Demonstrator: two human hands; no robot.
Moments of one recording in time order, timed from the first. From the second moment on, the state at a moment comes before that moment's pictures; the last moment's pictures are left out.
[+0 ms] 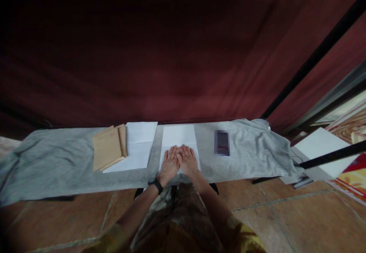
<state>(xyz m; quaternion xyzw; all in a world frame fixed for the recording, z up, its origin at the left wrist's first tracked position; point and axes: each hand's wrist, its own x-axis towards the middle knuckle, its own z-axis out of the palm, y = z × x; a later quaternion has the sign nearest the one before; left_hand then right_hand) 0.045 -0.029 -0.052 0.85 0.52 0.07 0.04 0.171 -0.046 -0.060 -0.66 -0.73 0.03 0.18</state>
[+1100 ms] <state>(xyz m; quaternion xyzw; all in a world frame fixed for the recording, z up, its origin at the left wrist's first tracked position) 0.001 -0.047 -0.052 0.72 0.65 0.23 0.08 0.227 -0.085 -0.055 -0.78 -0.60 -0.01 0.20</state>
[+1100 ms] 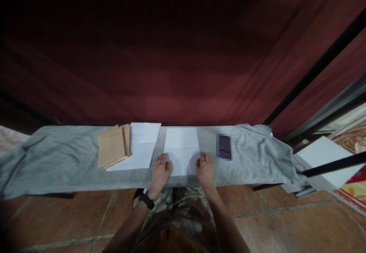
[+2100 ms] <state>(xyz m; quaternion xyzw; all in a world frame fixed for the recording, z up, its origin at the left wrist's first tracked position) 0.019 -0.062 -0.042 0.76 0.61 0.23 0.05 0.216 -0.102 -0.046 -0.78 -0.60 0.00 0.19</state>
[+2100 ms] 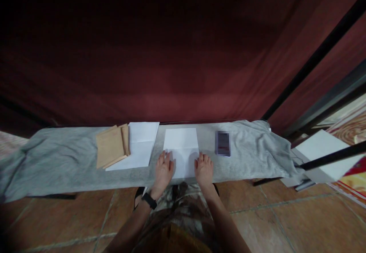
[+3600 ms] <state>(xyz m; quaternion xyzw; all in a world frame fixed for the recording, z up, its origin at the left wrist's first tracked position) 0.032 0.043 -0.063 0.79 0.60 0.15 0.01 0.202 0.005 -0.082 -0.72 -0.66 -0.06 0.20</state>
